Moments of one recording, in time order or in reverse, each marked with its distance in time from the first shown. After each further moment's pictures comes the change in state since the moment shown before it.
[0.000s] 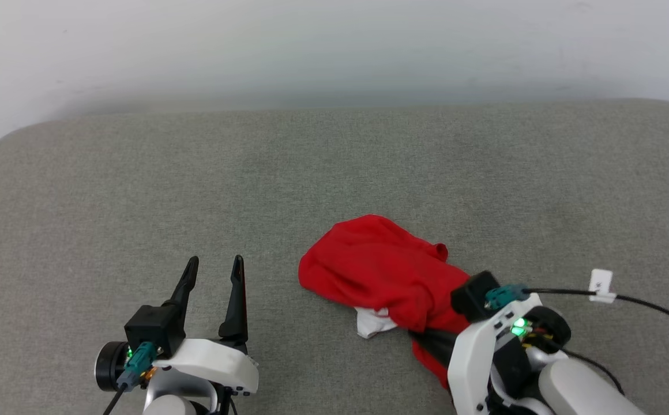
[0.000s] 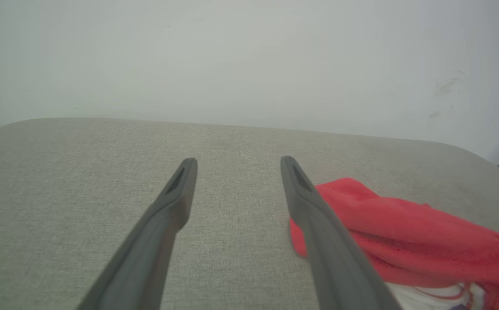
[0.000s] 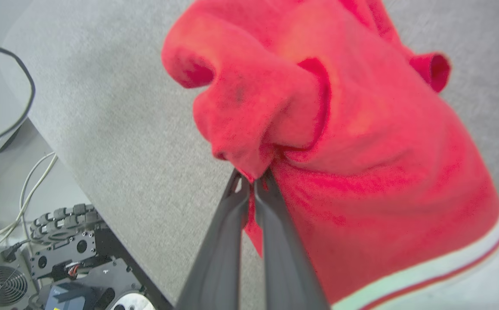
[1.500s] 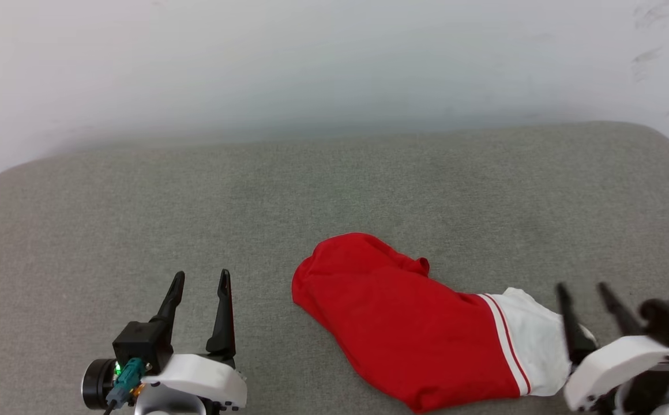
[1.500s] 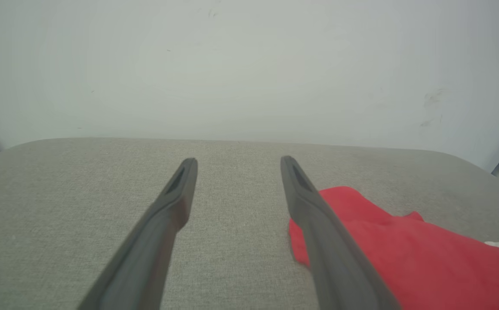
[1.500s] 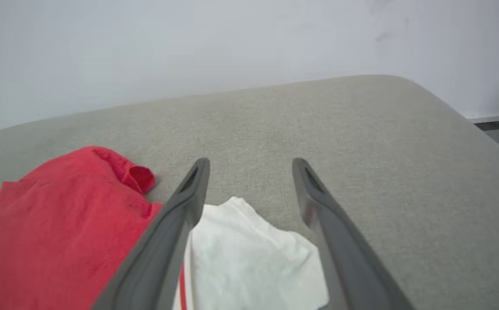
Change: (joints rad) left arm 0.045 0.012 0.026 -0.022 0.010 0.006 -0.003; right arm 0.237 0.189 -0.762 -0.006 -0.326 0.000 -0.482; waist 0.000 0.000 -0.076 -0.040
